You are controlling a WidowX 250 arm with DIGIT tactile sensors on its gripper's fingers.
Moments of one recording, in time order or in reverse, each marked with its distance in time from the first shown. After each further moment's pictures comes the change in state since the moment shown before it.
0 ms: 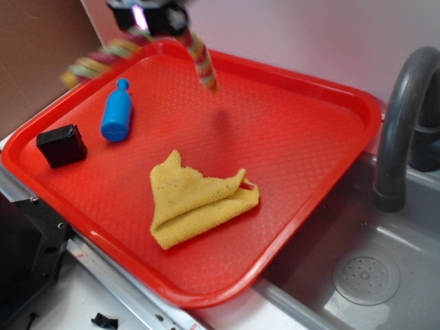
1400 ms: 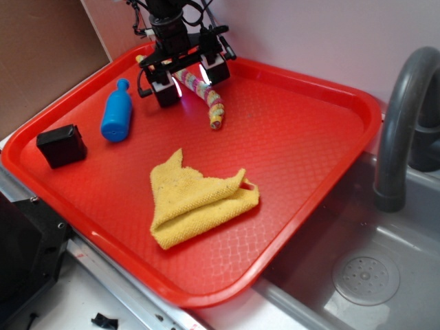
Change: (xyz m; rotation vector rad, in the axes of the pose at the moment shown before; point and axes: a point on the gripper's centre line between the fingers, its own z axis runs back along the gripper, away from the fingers) arm 0.092 0.104 -0.165 0.122 -0.190 1.111
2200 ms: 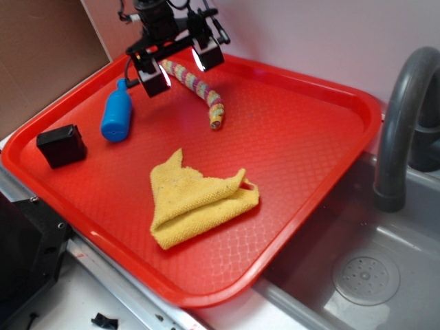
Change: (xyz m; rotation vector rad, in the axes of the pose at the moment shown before) arm -0.001 0.005 0.018 -0.006 0.002 -0.010
